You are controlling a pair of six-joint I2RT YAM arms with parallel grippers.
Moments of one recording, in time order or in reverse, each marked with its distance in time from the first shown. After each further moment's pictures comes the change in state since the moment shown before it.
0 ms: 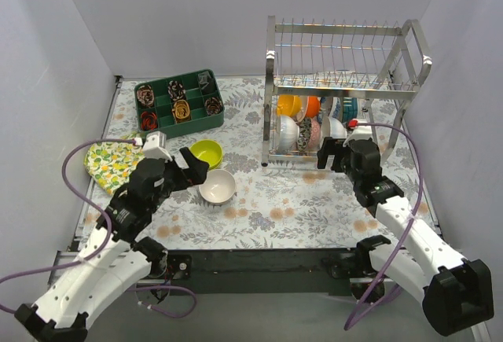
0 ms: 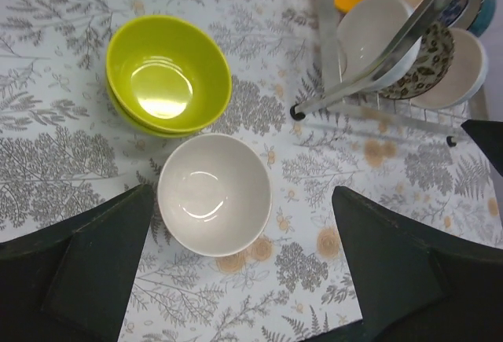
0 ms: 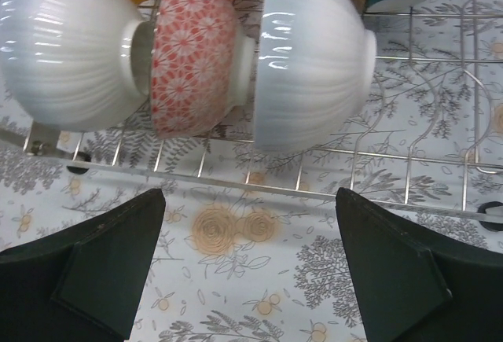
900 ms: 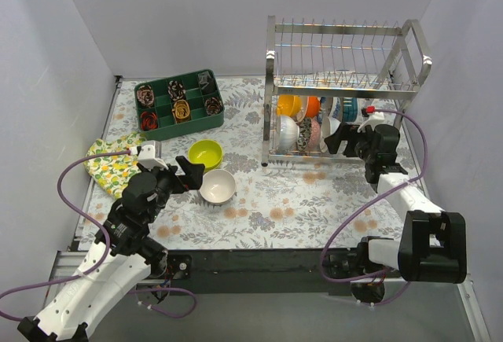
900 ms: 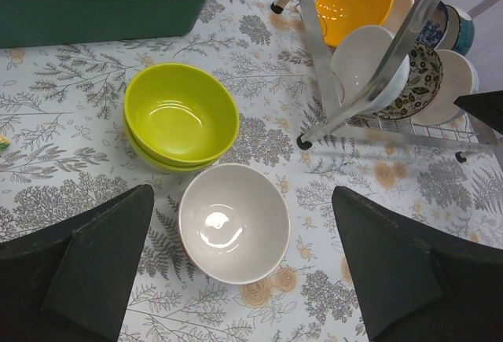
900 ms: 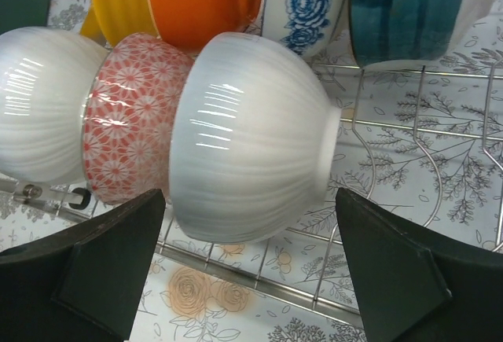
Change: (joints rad) left arm 0.001 -0.203 -0.160 0.162 -0.045 0.140; right arm -0.371 0.338 0.043 0.321 -0.499 -0.044
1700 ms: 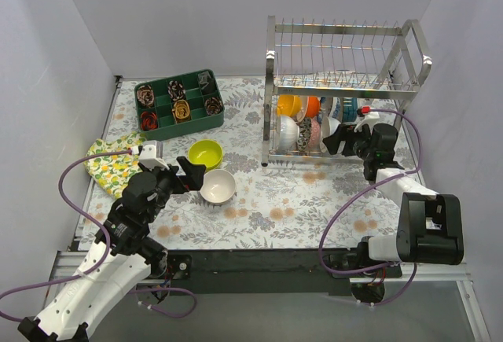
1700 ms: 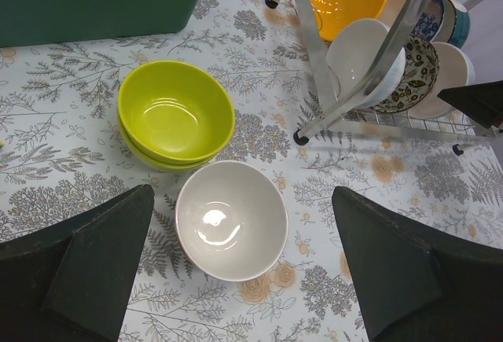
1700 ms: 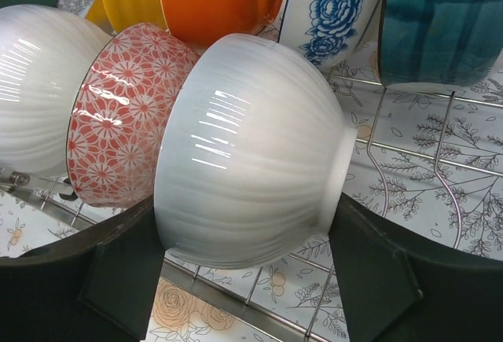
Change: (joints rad) left arm 0.006 0.003 0.000 0.000 0.029 0.008; right arm -0.023 0.130 0.000 0.134 -0.100 -0.060
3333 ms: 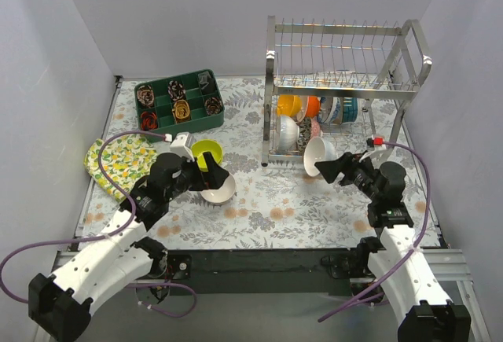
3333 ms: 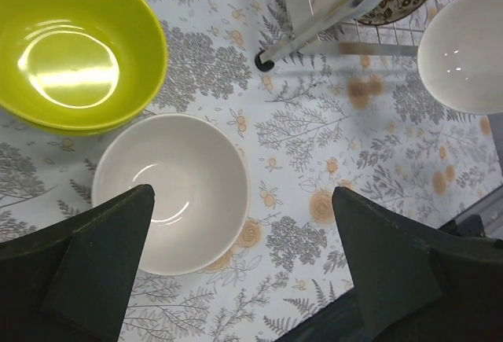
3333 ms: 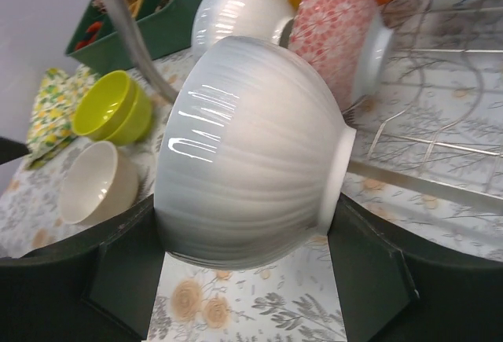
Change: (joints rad) left arm 0.007 0.301 0.009 0.093 0.247 -0.055; right arm 0.084 -0.704 -0.259 -0.236 -0.042 0.288
